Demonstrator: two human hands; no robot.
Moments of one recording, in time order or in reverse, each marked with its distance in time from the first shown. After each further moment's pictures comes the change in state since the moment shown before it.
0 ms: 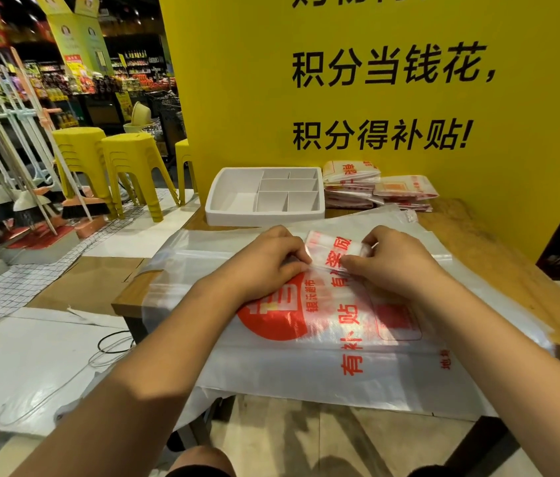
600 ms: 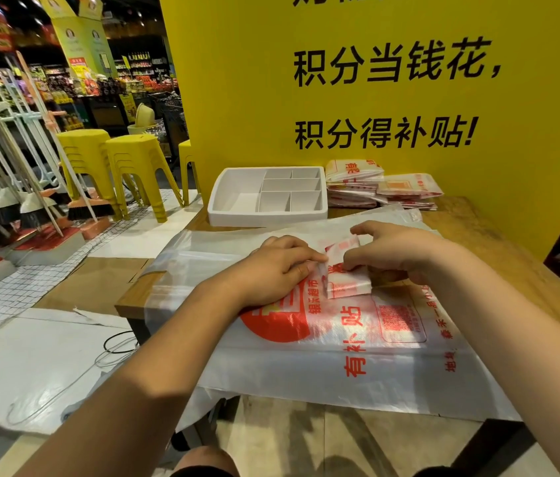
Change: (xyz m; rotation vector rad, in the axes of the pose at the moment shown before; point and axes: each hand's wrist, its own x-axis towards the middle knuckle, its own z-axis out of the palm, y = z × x) left_hand -0.004 0.007 -0.002 0.044 -0.171 -0.031; right_hand 0.019 -0.009 -0.015 0.350 -0.369 0.111
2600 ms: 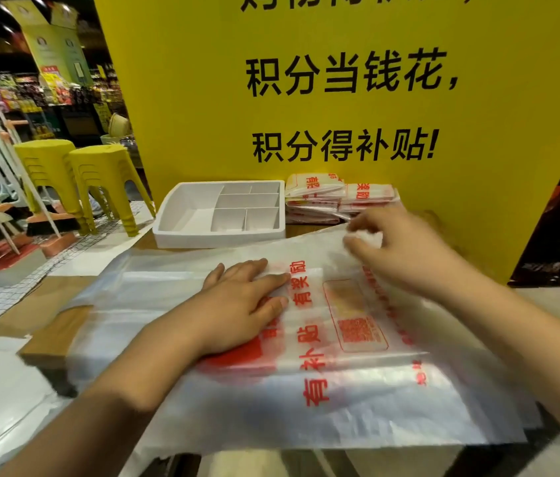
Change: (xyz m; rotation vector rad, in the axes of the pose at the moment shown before) left_hand 0.020 0.019 0.018 0.283 -0.050 -0.066; right_hand 0.015 0.051 -0.055 -0.386 0.495 -0.517
